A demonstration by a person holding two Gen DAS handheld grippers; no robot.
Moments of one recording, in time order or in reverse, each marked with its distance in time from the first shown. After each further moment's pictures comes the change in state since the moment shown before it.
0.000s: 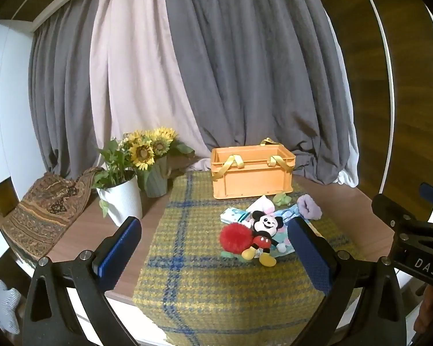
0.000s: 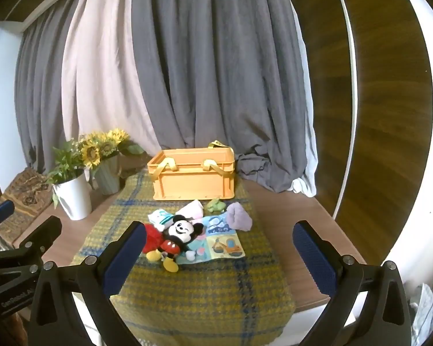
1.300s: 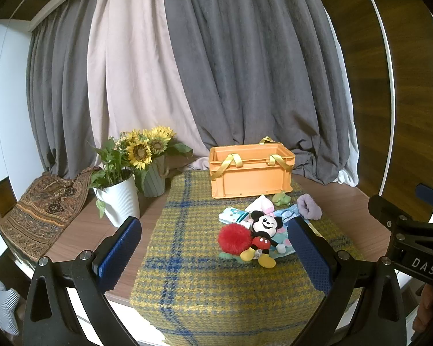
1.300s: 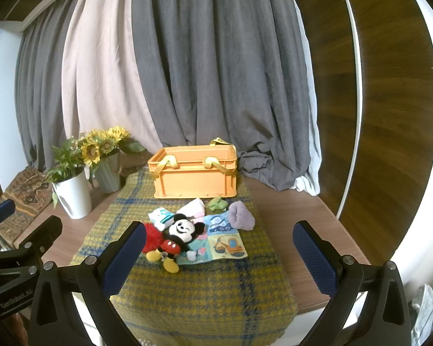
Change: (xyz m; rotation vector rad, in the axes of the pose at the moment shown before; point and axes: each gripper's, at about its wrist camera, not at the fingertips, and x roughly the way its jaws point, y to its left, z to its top) left arm -0.002 -0.001 0.006 0.000 0.008 -0.011; right arm 0.009 -0.006 -0.002 0.003 0.001 0.015
